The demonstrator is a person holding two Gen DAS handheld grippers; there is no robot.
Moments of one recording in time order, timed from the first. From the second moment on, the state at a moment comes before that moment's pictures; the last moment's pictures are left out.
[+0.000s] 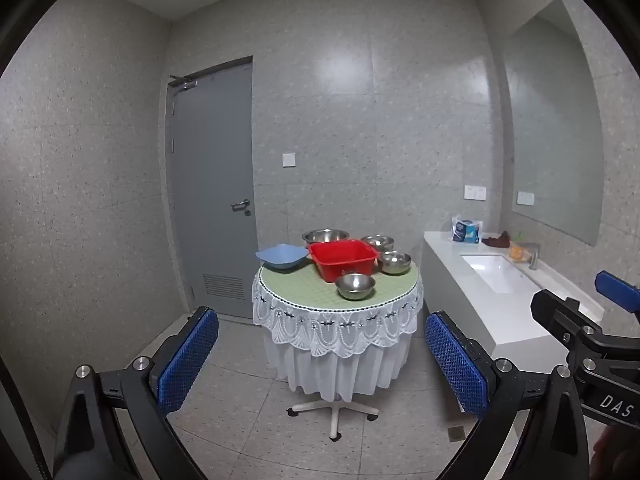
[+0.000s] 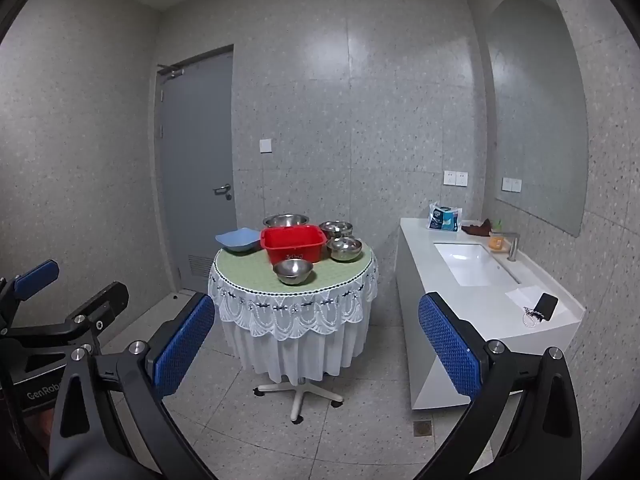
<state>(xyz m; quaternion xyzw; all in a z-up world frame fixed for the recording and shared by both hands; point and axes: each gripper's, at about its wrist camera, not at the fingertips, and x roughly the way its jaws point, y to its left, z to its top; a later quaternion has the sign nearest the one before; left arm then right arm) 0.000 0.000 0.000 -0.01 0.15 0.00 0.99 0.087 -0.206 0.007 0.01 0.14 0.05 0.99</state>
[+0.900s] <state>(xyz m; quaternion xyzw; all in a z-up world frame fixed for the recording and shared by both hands) 0.012 0.005 -0.004 0.00 0.15 0.00 0.99 0.099 -0.185 0.003 0.00 0.17 0.04 0.99</state>
